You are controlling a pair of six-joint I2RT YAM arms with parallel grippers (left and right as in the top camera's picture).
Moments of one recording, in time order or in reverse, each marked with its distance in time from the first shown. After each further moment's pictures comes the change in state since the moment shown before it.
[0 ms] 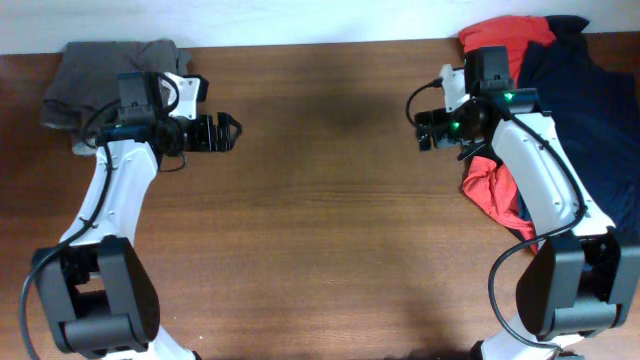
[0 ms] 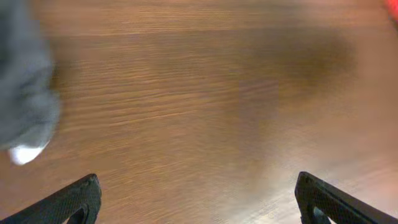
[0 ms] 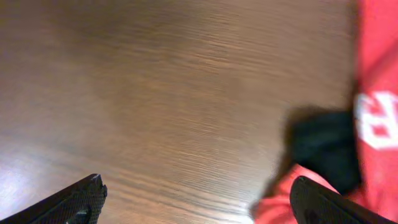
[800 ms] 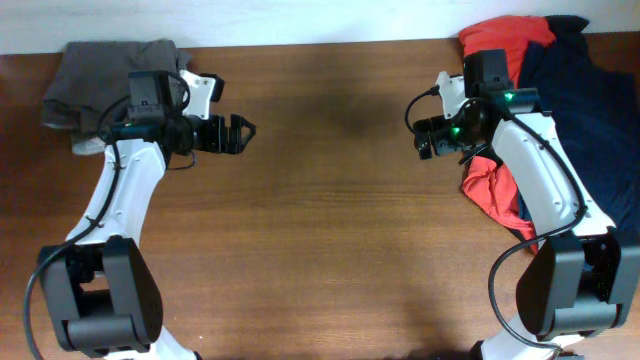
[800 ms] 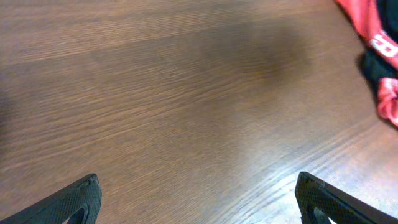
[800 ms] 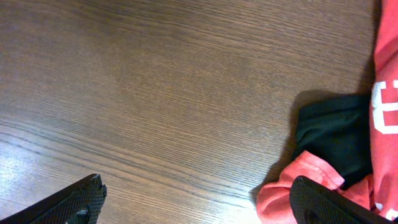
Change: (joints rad) left arm -0.039 0.000 0.001 0.012 0.137 0.095; right arm -0.001 0.000 0.000 -0.056 -0.073 -0.092
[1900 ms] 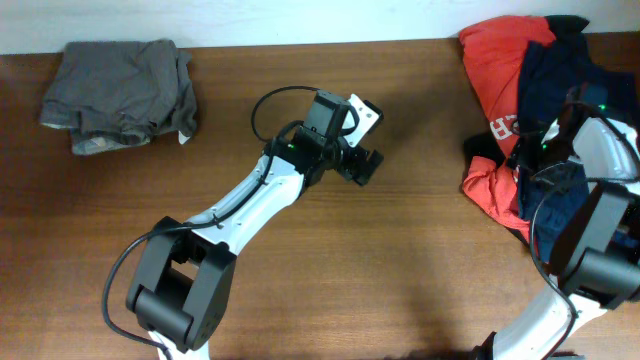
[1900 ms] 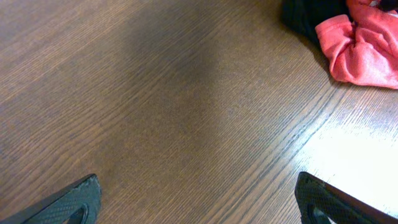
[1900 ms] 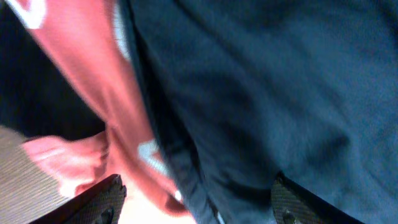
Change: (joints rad) left arm -0.615 0.115 0.031 0.249 -0.352 -0.041; right arm -0.447 0.228 0.006 -0.057 0.063 0.315
